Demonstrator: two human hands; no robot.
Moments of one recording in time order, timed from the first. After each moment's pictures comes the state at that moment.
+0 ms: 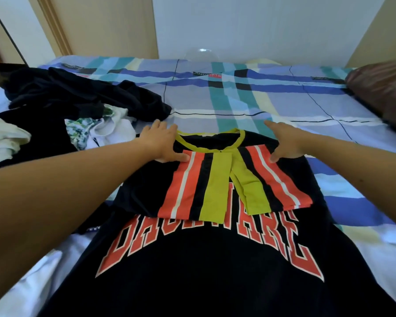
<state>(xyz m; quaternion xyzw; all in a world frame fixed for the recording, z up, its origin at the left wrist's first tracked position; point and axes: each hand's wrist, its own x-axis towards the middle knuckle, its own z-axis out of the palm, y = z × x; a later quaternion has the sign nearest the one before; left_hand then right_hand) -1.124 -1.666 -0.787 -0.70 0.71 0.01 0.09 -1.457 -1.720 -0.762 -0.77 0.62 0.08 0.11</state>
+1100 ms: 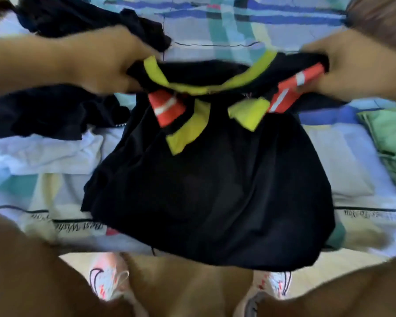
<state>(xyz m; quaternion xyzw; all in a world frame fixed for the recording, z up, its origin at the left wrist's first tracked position) -1.110 -1.433 -0.646 -0.49 0.87 0.01 0.00 -1.488 -1.472 -0.638 -0.87 0.49 -0.06 0.08</state>
